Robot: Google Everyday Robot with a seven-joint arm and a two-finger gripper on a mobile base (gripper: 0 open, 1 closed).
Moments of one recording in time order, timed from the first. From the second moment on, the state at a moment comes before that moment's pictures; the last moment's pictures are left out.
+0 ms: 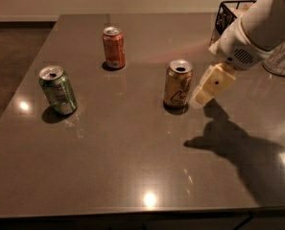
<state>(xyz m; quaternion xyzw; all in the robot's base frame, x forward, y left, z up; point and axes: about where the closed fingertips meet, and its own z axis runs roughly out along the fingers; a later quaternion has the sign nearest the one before) 0.517 -0.164 0.934 -0.52 0.81 0.06 0.25</state>
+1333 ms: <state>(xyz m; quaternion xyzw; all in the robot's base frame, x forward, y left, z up) 0.550 -0.110 0.918 -0.53 0.80 0.11 0.28</state>
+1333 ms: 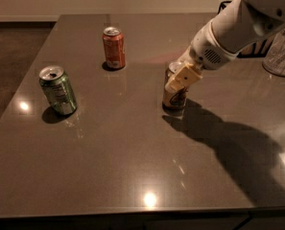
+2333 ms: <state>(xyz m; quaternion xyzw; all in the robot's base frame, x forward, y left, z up) 0.555 -0.033 0.956 -0.57 0.75 0.16 0.30</state>
